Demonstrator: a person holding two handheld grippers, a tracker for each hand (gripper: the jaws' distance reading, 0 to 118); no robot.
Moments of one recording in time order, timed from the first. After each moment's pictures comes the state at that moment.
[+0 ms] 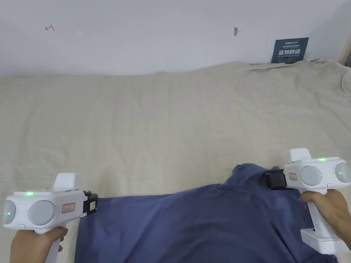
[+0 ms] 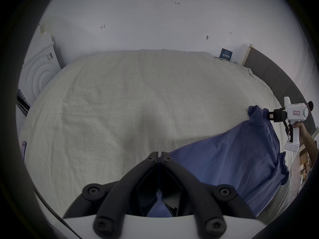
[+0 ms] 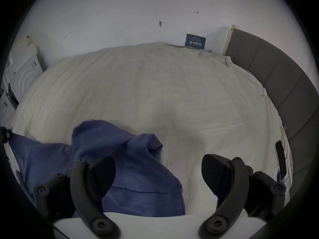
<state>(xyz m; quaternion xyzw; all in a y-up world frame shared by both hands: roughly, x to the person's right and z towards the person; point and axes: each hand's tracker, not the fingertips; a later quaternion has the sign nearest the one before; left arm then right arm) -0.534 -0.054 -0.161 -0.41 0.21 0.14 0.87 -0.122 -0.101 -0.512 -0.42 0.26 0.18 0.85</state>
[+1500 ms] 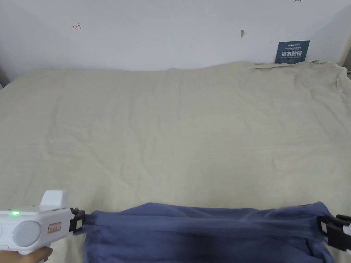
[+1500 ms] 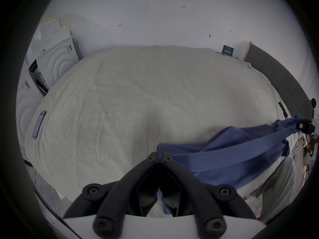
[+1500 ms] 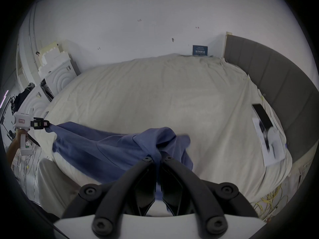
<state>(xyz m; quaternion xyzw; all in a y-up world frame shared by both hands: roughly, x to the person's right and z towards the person) -0.454 -0.052 0.017 -0.43 0.25 0.14 0.86 0.068 -0.016 -0.250 -0.39 0.34 0.11 0.85</state>
